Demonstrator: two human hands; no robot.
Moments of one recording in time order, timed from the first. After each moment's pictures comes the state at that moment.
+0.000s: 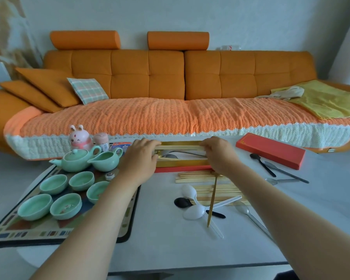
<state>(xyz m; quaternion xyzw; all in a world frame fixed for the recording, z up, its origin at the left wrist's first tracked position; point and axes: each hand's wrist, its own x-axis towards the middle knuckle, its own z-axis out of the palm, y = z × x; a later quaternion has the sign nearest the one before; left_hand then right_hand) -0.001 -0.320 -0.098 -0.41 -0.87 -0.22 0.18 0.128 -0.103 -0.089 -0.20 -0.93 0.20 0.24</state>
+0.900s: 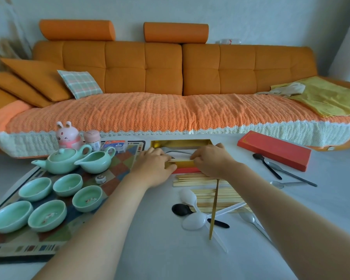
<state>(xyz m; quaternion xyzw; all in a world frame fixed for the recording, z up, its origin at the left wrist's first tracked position) -0.008 -0.275 -0.119 -0.44 -0.89 -0.07 0.03 0.096 -0.089 -0.113 -0.14 -0.99 0.07 0.06</state>
